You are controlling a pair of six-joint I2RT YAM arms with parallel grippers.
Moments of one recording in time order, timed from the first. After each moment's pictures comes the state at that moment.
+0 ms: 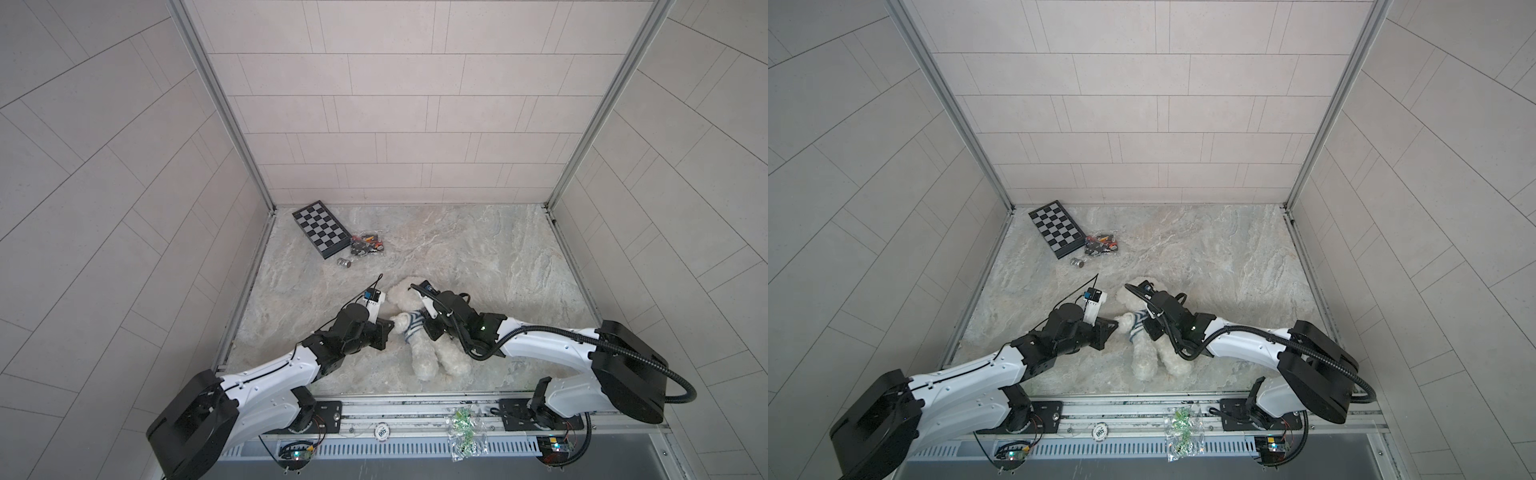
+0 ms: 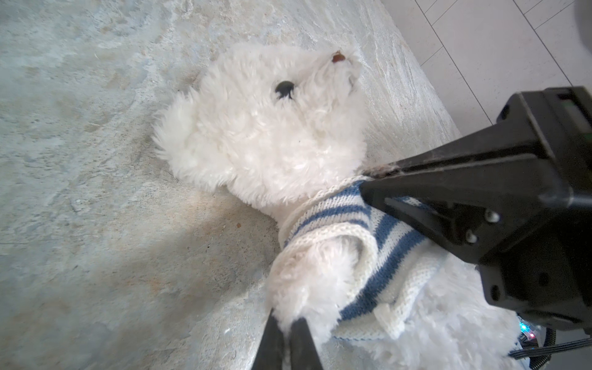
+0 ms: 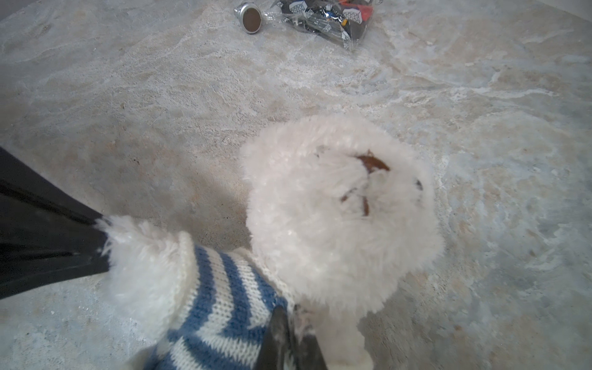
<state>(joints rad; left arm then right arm) -0.74 1.05 0.32 0.13 0.13 -0.50 0.90 1.38 0.67 0.00 0.17 0.18</state>
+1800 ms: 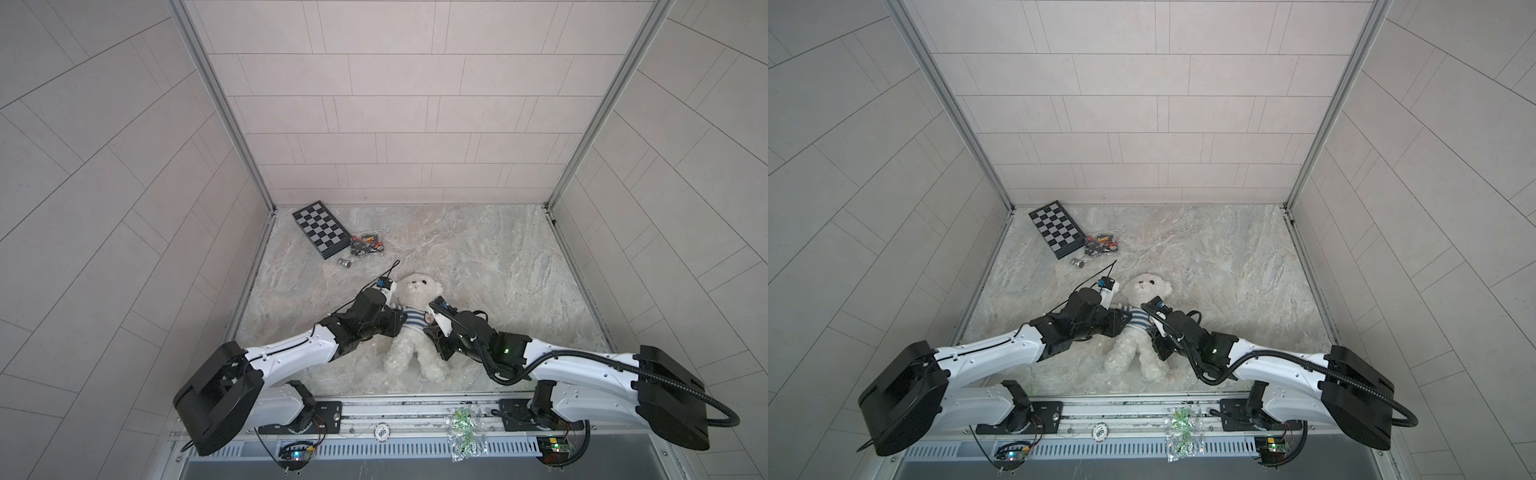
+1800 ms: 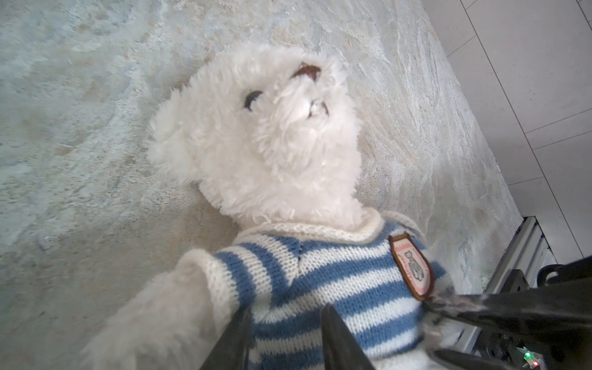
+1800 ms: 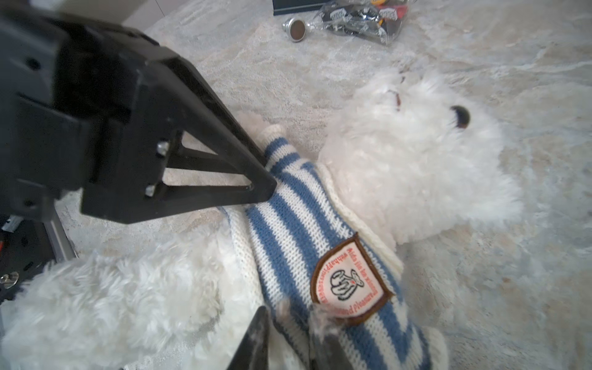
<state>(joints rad) -0.76 1.26 0.52 0.04 0.12 -0.52 0.99 1.10 0.47 0.04 0.14 0.28</state>
